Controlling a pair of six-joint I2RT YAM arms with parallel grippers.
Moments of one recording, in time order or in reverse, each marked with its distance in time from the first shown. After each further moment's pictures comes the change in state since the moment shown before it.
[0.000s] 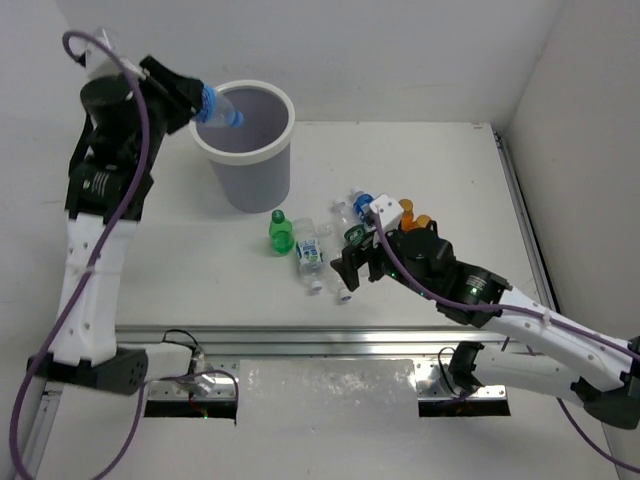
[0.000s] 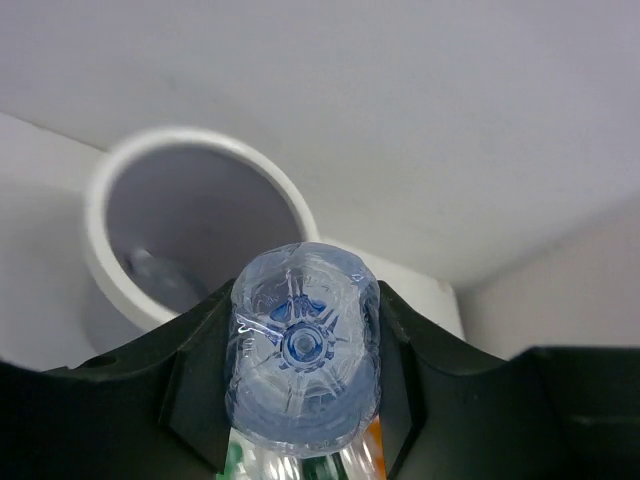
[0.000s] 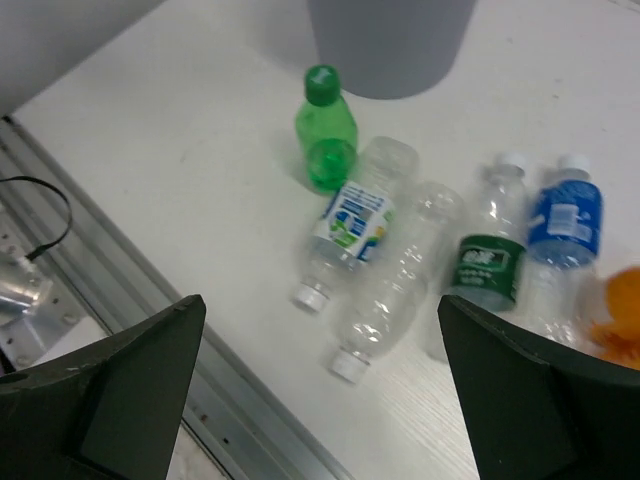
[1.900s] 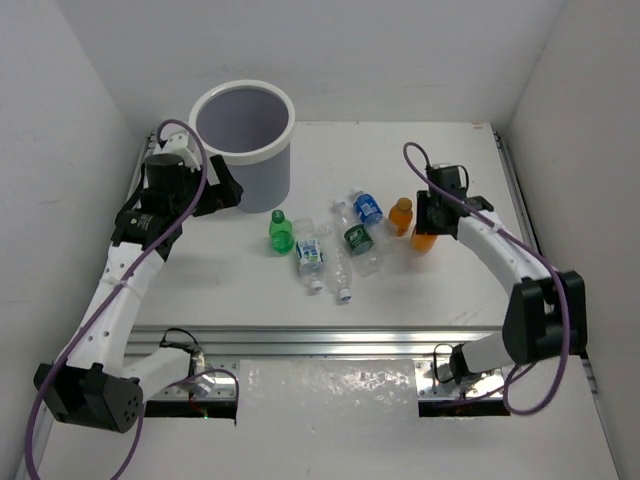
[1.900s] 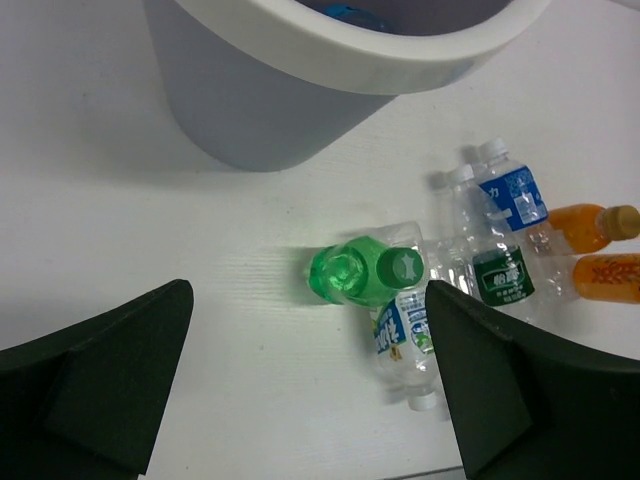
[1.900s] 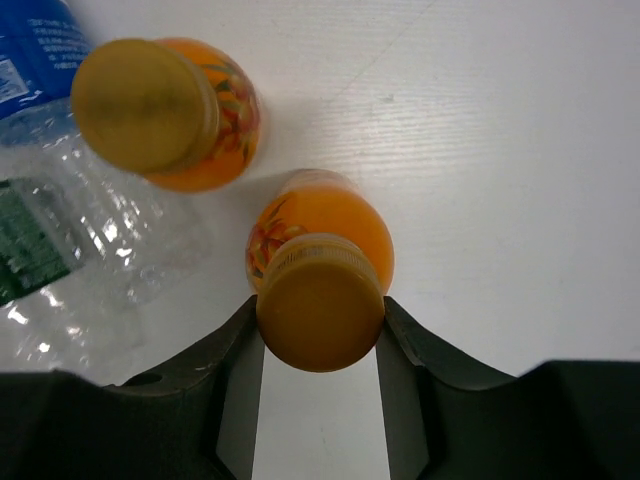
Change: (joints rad) left arm 0.038 -0.154 -0.600 0.027 0.119 0.232; right arm -0.800 0.555 0.135 -0.234 0.012 0.008
